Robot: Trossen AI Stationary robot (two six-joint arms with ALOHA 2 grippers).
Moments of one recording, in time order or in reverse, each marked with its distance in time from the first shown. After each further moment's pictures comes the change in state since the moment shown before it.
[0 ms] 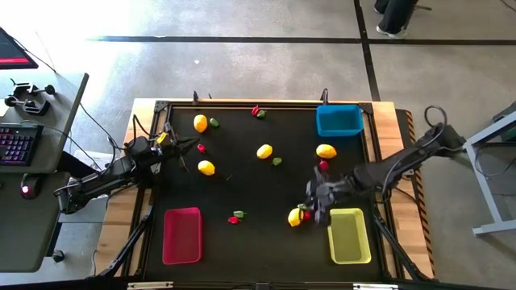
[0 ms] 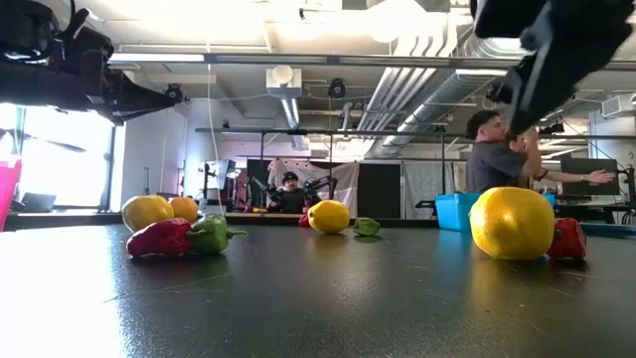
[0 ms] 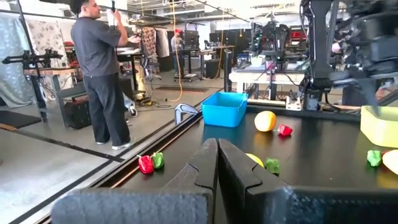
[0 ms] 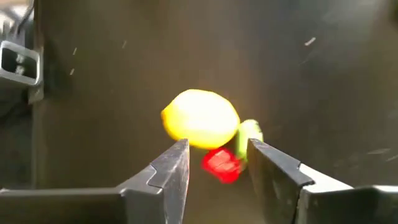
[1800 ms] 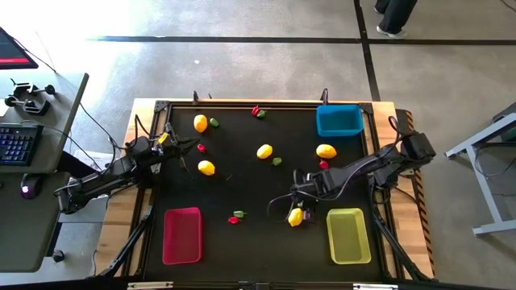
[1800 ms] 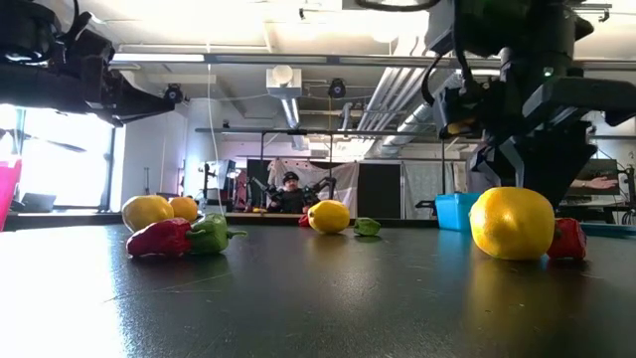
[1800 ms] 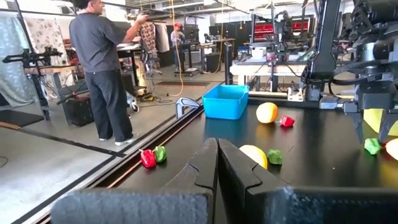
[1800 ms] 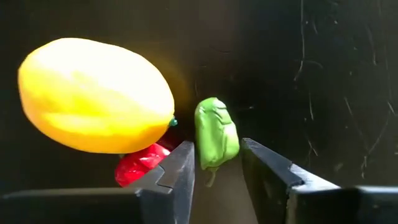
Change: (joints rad) left arm 0.000 0.000 0.000 -0.026 -0.001 0.032; right arm -0.159 0.362 0.072 -0.058 -0.151 -0.190
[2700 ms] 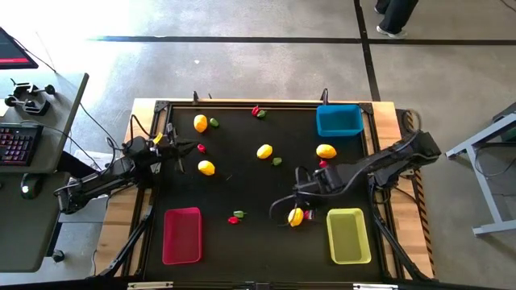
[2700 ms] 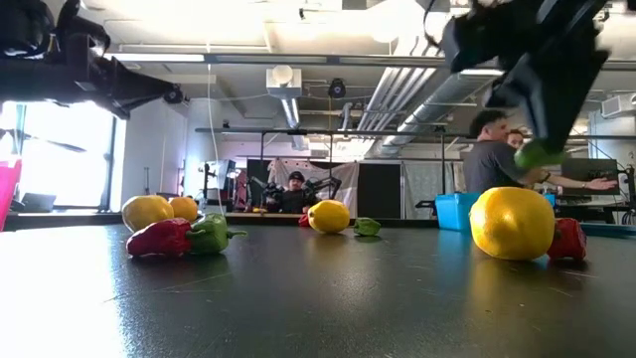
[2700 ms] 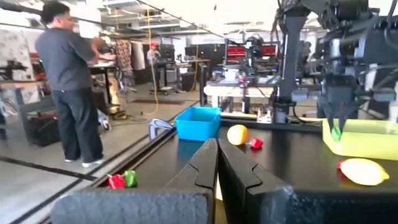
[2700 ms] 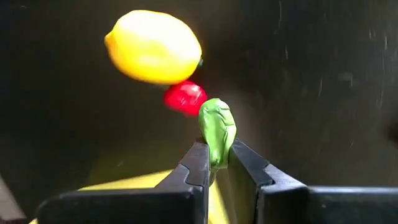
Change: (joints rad) left arm 0.000 0.000 0.001 0.074 0.120 -0.073; right arm 0.061 -0.073 0.270 -0.464 -0.014 0.121
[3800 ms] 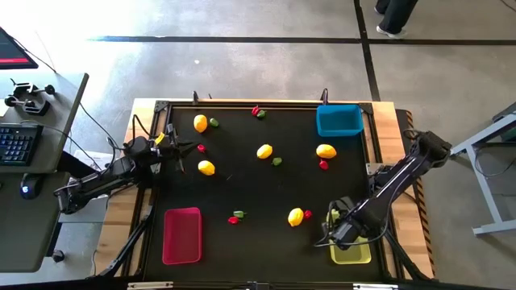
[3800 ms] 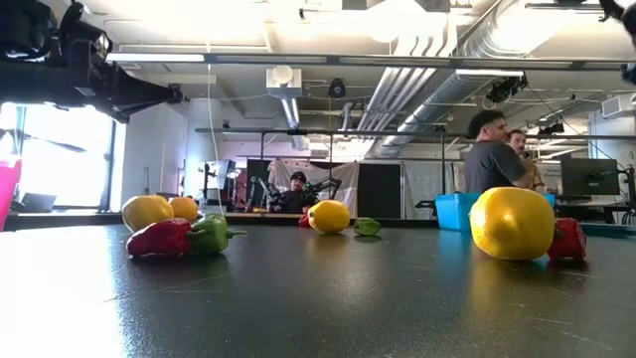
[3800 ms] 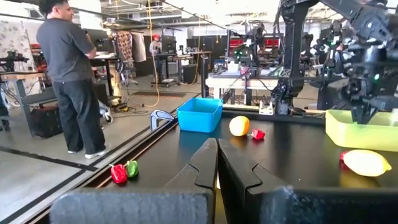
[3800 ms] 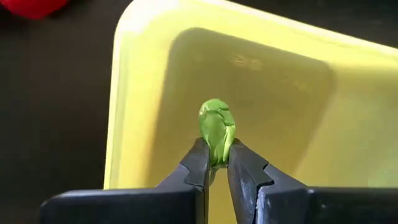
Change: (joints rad) left arm 0.000 0.000 0.000 -0.028 -0.014 0.015; right arm 0.463 -0.069 -0.276 0.166 0.051 1.514
